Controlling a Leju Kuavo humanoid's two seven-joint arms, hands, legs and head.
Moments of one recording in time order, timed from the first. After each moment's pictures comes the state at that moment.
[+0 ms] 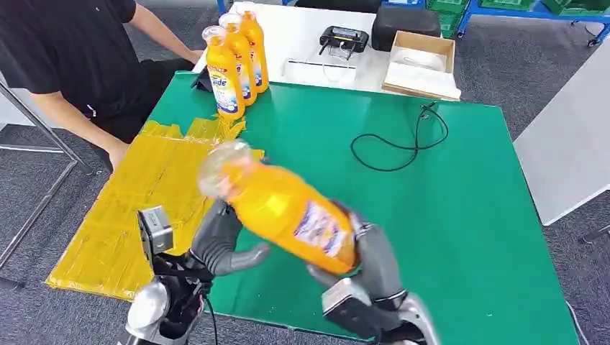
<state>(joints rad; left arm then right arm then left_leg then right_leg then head) 0.00 -0.14 -0.30 -1.81 0.26 -0.34 -0.16 0.14 0.18 0.41 -1.87 0.64 0.02 -0.19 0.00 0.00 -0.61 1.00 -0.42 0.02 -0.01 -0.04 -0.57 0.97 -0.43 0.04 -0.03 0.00</state>
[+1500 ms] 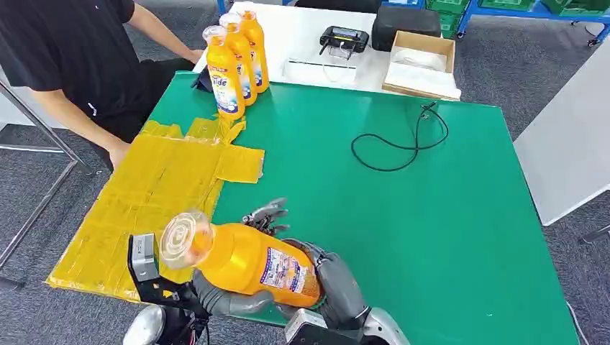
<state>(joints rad) 0.09 -0.04 -0.40 -1.84 0.47 -0.43 -0.19 0.11 0.09 0.57 -1.69 0.66 0.00 -0.18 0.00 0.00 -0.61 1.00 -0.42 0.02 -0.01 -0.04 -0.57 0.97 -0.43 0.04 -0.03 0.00</state>
